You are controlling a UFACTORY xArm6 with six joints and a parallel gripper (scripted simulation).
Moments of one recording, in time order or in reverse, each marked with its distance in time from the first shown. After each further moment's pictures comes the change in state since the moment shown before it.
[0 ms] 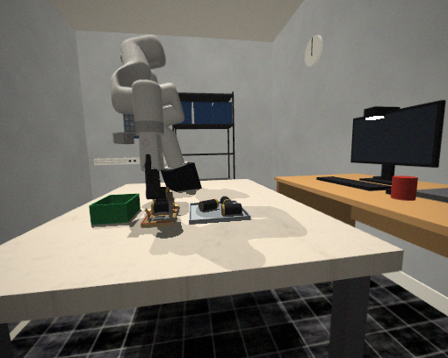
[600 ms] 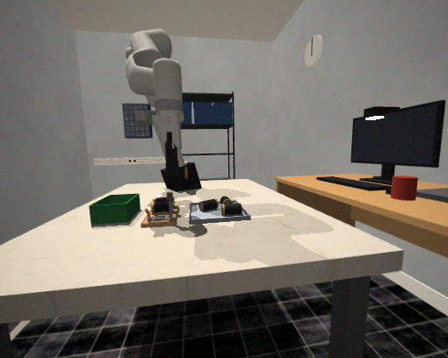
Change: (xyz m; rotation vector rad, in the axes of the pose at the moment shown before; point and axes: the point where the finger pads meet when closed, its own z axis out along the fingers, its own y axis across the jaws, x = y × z) arm -0.056 0.002 -0.056 0.009 -0.003 -0.003
